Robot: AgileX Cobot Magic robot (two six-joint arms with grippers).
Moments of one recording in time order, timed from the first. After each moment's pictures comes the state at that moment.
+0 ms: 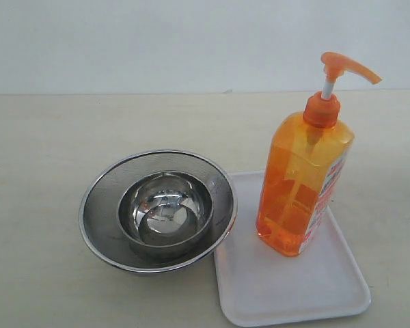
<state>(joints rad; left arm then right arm) 0.05 0.00 0.00 -0.03 0.30 0.27 -0.05 0.34 -0.28 -1.74 -0.50 2.09</state>
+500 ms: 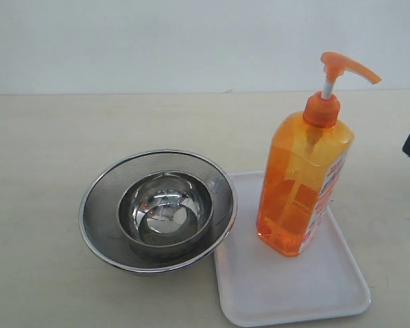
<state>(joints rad) 0.05 0.00 0.00 -0.03 0.30 0.27 -0.05 0.51 -0.30 -1.65 -0.61 2.05</state>
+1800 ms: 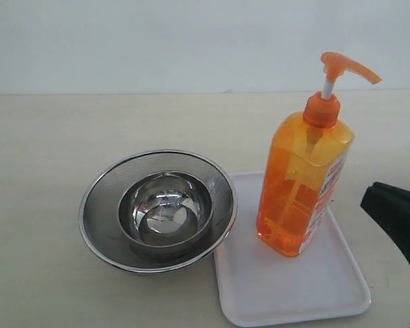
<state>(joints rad) 0.05 0.00 0.00 -0.03 0.30 0.27 0.76 0.51 -0.04 0.20 -0.38 -0.13</state>
